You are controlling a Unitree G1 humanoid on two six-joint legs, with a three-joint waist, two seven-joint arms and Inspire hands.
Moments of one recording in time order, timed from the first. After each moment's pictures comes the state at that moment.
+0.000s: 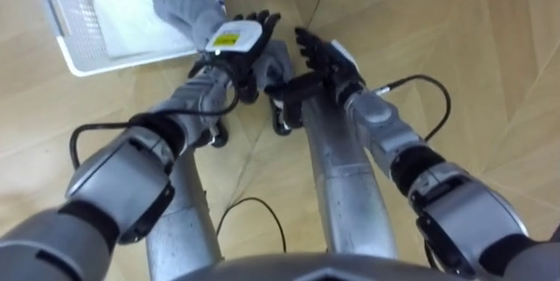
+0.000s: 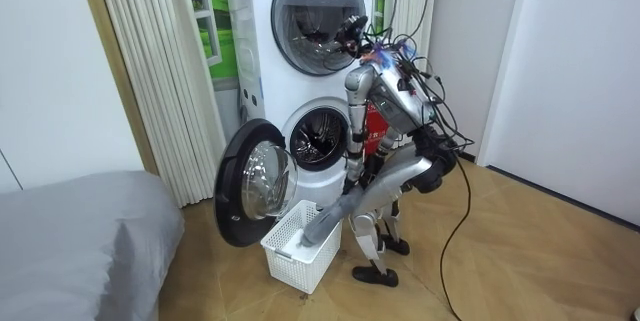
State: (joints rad) left arm -0.66 0.17 -0.67 1.24 0.66 -0.23 0.23; right arm -0.49 -0.10 0.49 1.04 0.31 -0.21 0.03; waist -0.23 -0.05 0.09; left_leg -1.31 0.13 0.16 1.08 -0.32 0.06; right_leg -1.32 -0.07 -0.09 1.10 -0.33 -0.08
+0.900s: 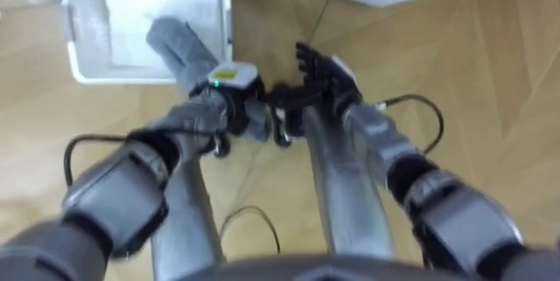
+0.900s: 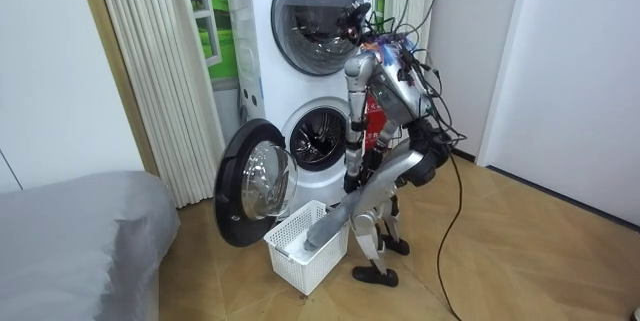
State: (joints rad) left arm -0.58 0.16 -0.74 1.25 0.67 -0.19 0.16; right arm -0.43 -0.08 0.53 1.09 0.46 -0.21 0.03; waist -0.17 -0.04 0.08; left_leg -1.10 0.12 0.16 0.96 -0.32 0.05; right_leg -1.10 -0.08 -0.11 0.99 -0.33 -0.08
